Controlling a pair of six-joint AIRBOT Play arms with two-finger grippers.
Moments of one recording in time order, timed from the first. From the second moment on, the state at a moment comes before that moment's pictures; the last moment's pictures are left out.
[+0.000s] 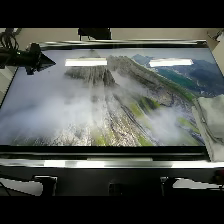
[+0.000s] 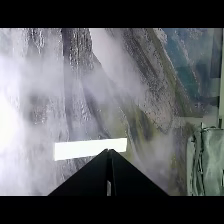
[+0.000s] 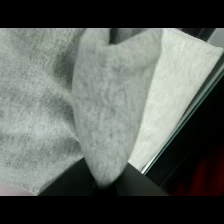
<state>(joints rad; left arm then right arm) 0.13 -1.66 2.00 0.79 -1.39 -1.73 -0.90 -1.58 1.53 -1.67 1.56 1.79</state>
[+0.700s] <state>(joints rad) 0.13 -1.66 2.00 0.84 -1.38 -1.68 -0.84 -1.49 1.47 -1.57 1.39 1.63</state>
